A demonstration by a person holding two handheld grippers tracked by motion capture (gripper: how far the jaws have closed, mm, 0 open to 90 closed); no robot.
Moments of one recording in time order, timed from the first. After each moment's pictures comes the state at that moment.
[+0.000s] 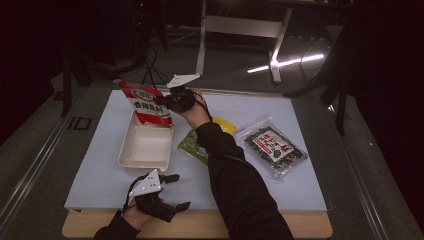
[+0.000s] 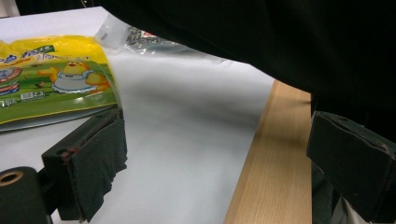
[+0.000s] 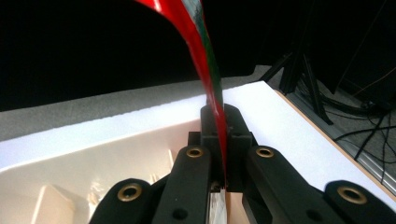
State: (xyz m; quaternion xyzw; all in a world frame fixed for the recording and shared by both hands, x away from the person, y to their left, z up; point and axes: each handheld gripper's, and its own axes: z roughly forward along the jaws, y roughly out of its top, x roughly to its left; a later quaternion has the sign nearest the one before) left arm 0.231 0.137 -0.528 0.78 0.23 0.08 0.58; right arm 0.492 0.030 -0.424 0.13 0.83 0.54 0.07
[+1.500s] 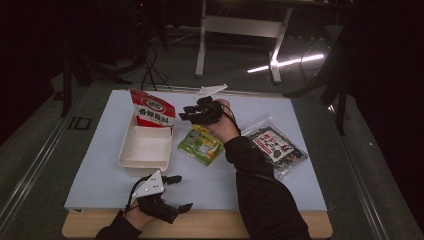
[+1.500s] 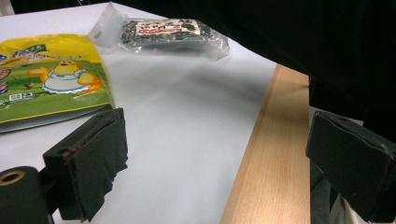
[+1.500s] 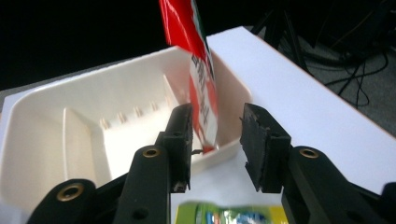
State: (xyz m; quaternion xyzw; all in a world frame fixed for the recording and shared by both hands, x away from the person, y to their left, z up) left arm 0.231 0.132 -0.528 0.78 0.23 0.08 0.58; right arm 0.458 -0.053 -0.425 0.19 0.85 0.48 0.07
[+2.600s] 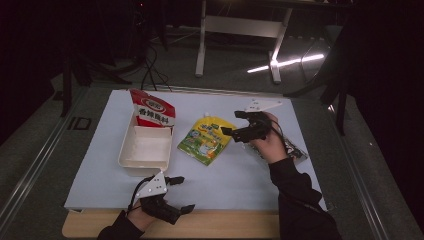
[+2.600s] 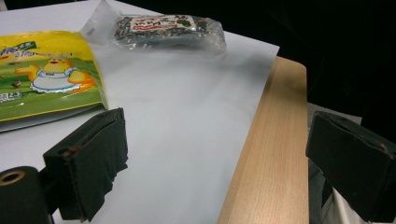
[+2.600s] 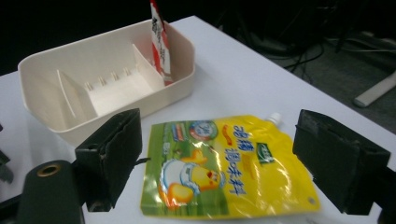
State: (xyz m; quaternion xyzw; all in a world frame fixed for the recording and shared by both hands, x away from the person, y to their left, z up) left arm 0.231 0.126 -0.530 0.79 0.22 0.08 0.57; right arm 0.407 -0.182 -0.412 0.25 0.83 0.49 0.13
